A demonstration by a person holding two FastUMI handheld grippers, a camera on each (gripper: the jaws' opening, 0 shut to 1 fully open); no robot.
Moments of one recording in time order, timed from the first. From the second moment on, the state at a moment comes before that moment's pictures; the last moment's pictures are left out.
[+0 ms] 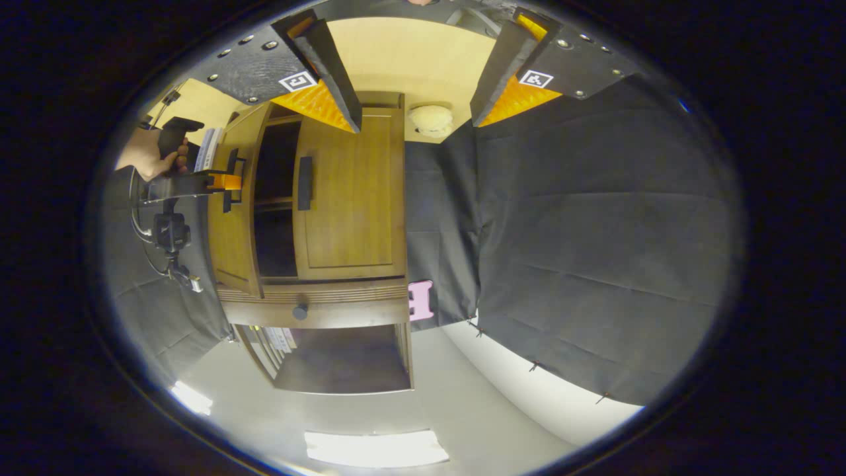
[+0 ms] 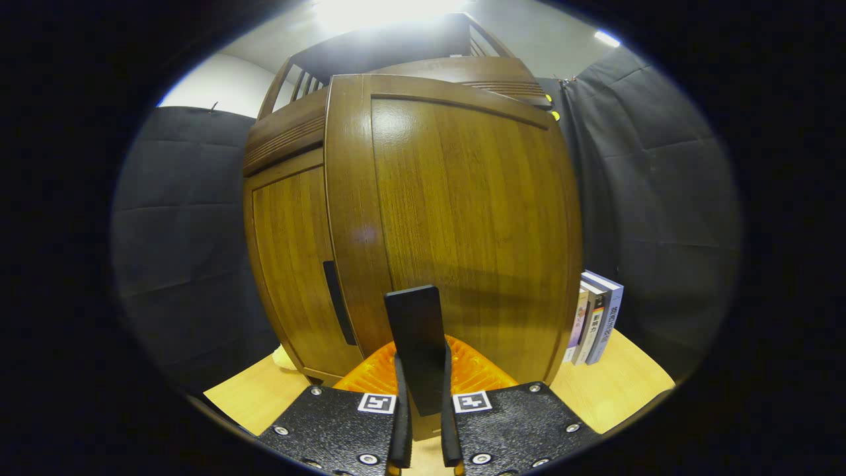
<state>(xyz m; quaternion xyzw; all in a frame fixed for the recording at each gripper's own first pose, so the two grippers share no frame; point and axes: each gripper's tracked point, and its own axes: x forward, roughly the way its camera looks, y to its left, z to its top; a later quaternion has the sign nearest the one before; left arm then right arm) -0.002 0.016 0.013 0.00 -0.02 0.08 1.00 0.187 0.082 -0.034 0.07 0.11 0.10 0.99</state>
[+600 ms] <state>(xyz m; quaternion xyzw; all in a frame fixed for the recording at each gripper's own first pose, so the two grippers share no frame) 0.012 -0.028 -0.001 -0.01 -0.02 -0.01 1.00 0.134 0.010 -0.031 0.05 0.11 0.05 0.99</state>
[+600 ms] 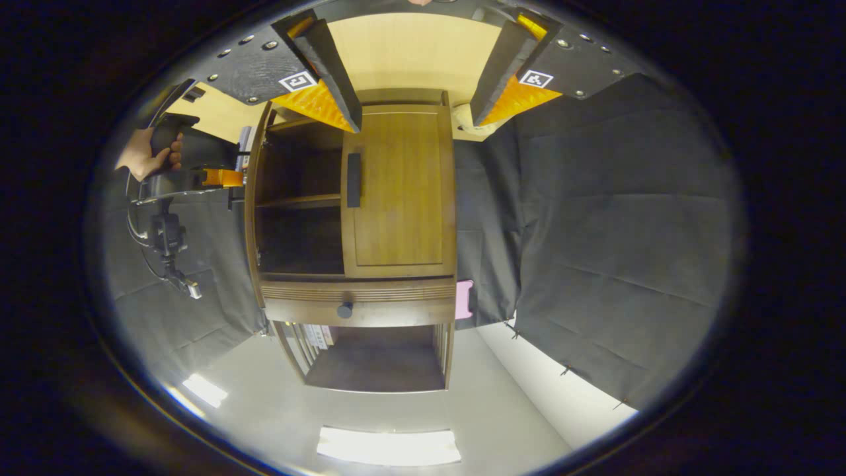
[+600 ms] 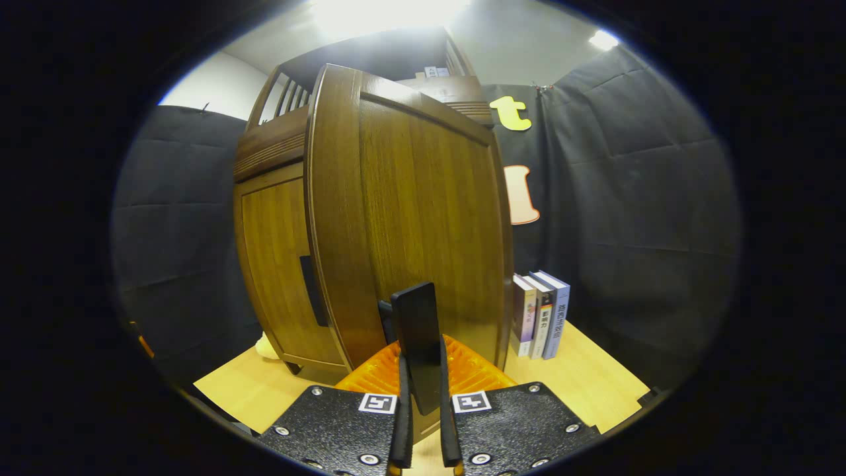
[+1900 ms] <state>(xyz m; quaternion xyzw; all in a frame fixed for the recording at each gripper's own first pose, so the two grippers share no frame) 0.015 -0.073 -0.012 -0.02 -0.01 -0.11 0.99 0.076 -0.163 -0.041 0.05 0.11 -0.08 0.99</state>
